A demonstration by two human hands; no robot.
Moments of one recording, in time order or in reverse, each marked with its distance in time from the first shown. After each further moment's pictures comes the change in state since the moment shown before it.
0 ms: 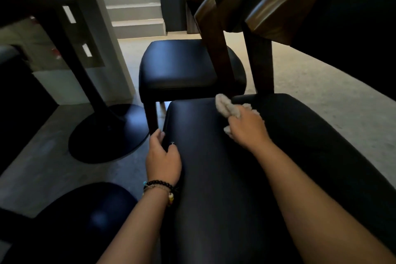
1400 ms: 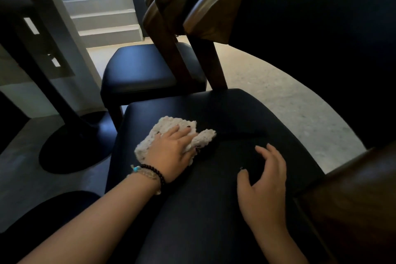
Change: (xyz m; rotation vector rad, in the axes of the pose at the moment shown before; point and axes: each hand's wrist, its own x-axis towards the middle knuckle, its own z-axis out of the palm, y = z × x) left_hand -0.056 0.060 0.066 0.842 -0.588 0.759; right_hand -0.173 0.089 -0.059 0.249 0.423 0.301
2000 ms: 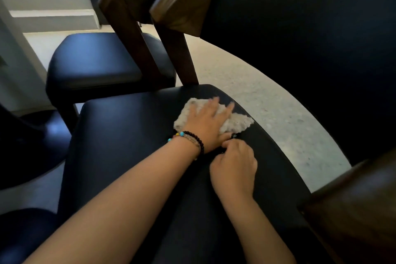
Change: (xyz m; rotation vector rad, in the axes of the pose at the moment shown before) left_hand 0.126 0.078 0.058 0.150 -0.079 0.296; right_hand 0.035 -0.007 0.025 -0.360 -0.022 0.001
